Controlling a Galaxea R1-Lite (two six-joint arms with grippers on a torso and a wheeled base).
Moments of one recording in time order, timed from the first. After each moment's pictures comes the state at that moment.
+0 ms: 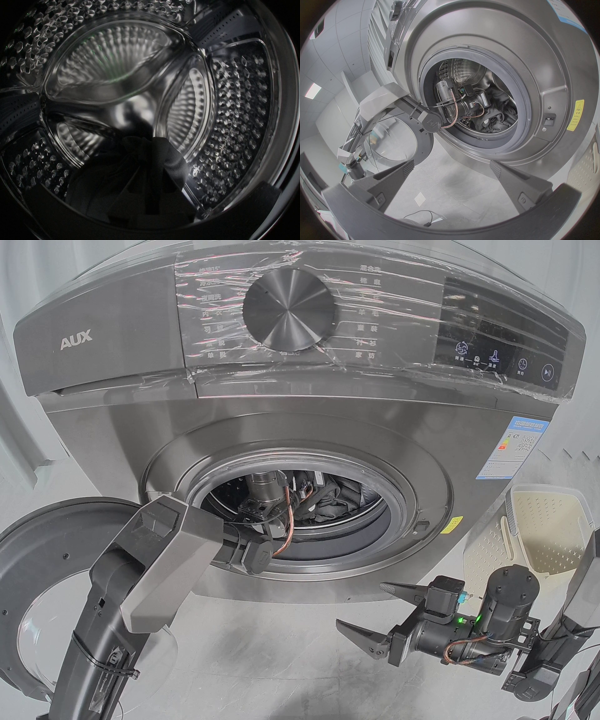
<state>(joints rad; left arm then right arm) -0.55 2.60 -1.81 -1.02 0.20 -0.09 0.77 1.90 -0.24 -1.49 0.05 0.15</state>
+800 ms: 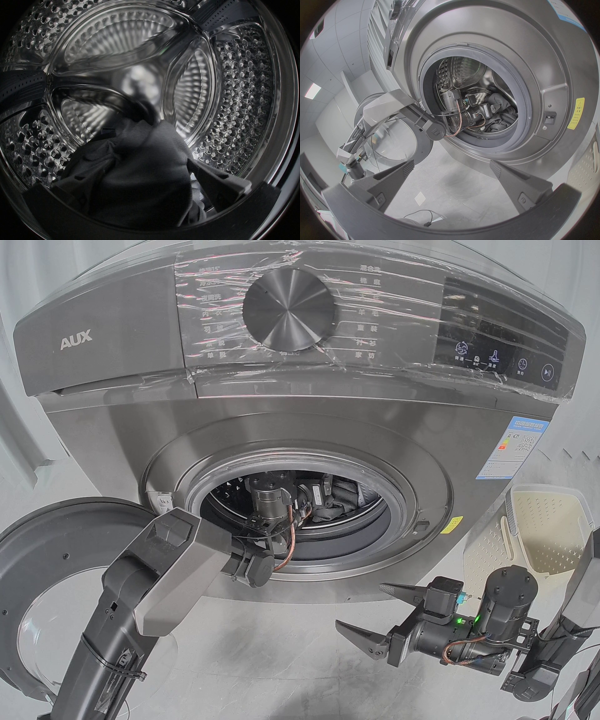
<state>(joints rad) -0.54 2.67 -1.80 -1.00 0.22 -0.12 0.77 1.91 -0.24 -1.49 0.05 0.15</state>
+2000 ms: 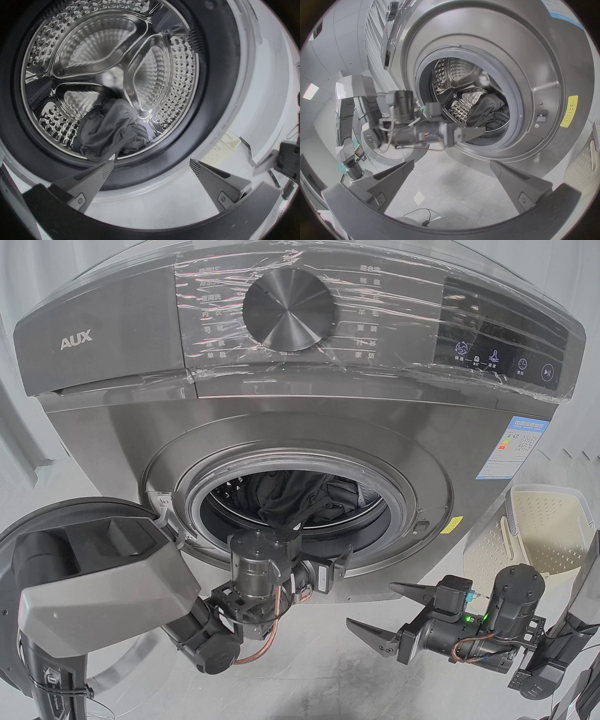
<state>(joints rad) -0.73 2.25 -0.87 -1.24 0.21 -0.12 0.74 1.89 -0.21 -1.49 0.05 0.15</state>
